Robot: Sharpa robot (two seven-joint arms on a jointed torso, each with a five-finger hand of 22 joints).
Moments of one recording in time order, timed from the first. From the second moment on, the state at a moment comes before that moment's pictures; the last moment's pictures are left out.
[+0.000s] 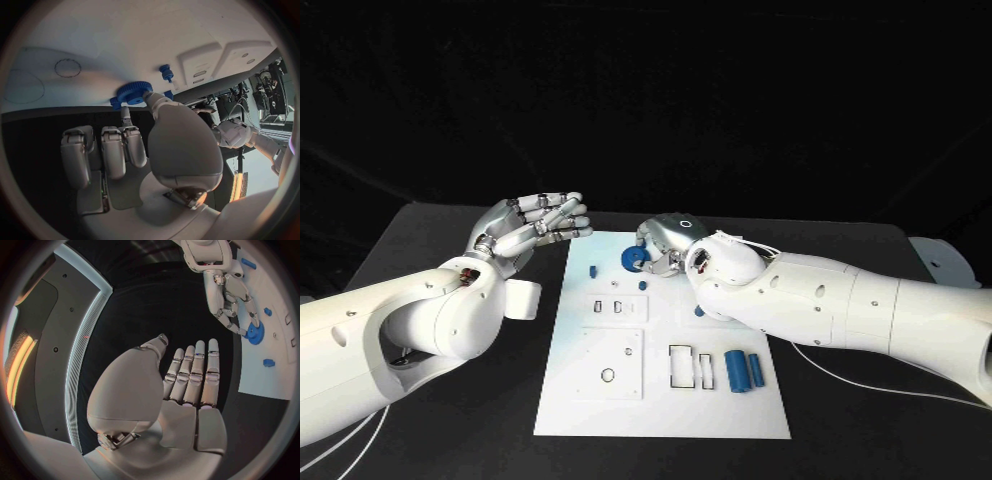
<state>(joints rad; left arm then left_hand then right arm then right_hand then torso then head) 1.21 -0.97 -0.02 1.73 0.01 -0.41 0.48 1.46 -0.13 0.33 0.21 0.08 0.83 0.21 0.21 0.14 0.96 0.19 0.09 0.07 0.94 0.15 0.26 0.20 0.18 0.89 0.26 0.24 0.08 1.23 -0.47 -0.13 1.24 -1.64 -0.45 -0.27 1.26 -0.21 0.34 0.28 0.17 0.81 0.17 0.26 0.40 1.46 0.08 1.50 1.31 1.46 0.01 1.57 1.31 0.01 1.47 0.11 1.57 1.31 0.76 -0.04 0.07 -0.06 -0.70</state>
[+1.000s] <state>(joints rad) 1.21 -0.97 -0.02 1.73 0.01 -0.41 0.47 1.46 -0.13 0.33 0.21 0.08 0.83 0.21 0.21 0.14 0.96 0.19 0.08 0.07 0.94 0.15 0.26 0.20 0.18 0.89 0.26 0.24 0.08 1.23 -0.51 -0.13 1.27 -1.58 -0.41 -0.26 1.14 -0.15 0.27 0.29 0.26 0.85 0.16 0.24 0.41 1.47 0.08 1.51 1.31 1.47 0.01 1.57 1.31 0.01 1.47 0.11 1.57 1.31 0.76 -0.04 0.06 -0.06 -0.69</state>
